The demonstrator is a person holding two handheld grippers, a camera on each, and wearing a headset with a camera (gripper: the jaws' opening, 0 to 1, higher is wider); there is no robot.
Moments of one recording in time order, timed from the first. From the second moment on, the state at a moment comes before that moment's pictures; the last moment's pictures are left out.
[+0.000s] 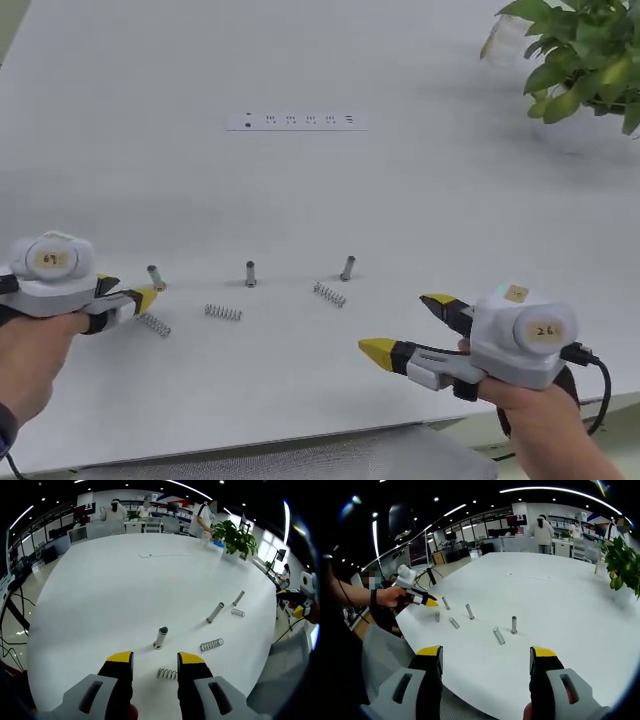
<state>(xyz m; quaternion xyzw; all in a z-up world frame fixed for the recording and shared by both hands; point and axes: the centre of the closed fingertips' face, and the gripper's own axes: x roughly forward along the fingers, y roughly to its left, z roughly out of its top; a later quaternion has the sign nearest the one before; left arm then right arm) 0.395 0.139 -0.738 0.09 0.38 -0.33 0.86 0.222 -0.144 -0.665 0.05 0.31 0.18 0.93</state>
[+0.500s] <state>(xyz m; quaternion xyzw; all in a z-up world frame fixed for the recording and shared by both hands) 0.376 0.156 -0.735 0.08 0.38 -0.32 0.86 0.220 -0.144 -0.664 0.04 0.31 0.18 0.93</state>
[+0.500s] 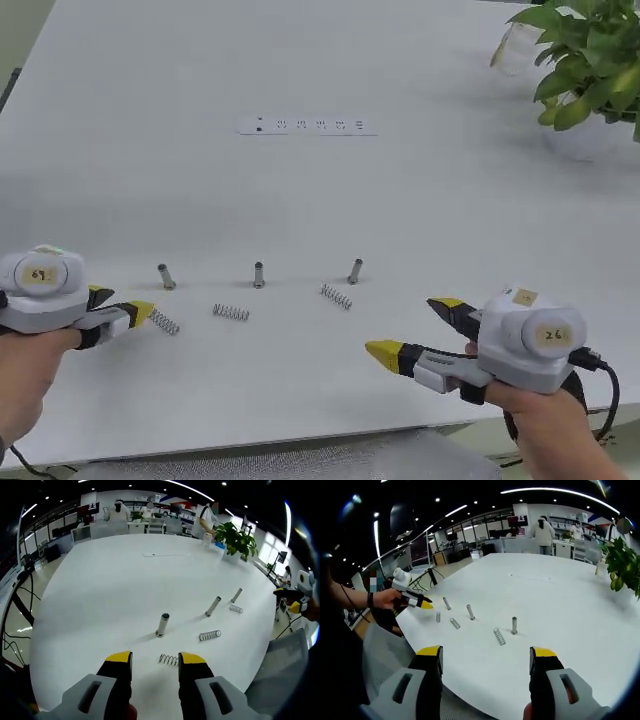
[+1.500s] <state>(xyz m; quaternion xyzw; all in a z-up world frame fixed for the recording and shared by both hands) 0.357 0.154 -0.722 0.25 0.35 -0.46 0.78 0.210 -0.143 -0.662 0.04 0.31 0.18 0.93</state>
